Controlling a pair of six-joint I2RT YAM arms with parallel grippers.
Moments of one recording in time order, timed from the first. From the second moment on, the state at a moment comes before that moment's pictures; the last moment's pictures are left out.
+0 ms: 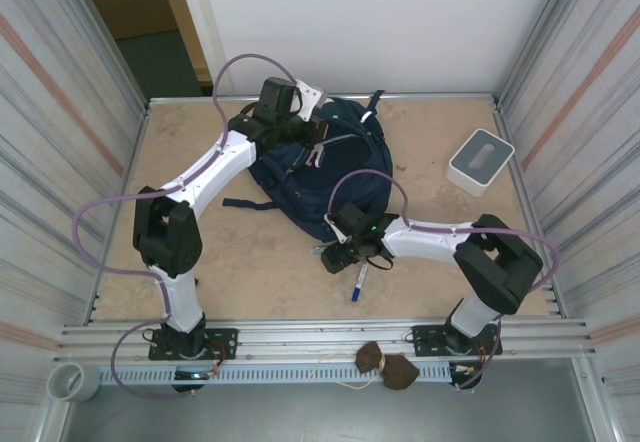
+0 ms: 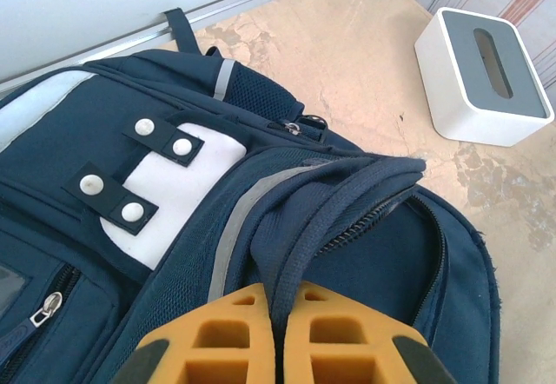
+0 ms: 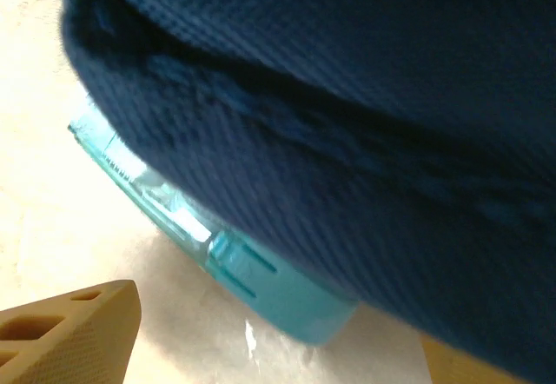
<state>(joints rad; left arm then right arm) -0.50 1.87 1.71 -0.45 0.29 -0.03 0.88 1.62 0.84 -0.38 0.00 0.26</state>
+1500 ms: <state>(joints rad) -0.50 1.84 1.62 -0.40 0.31 0.01 0.72 1.35 0.99 -0.29 -0.27 0.29</state>
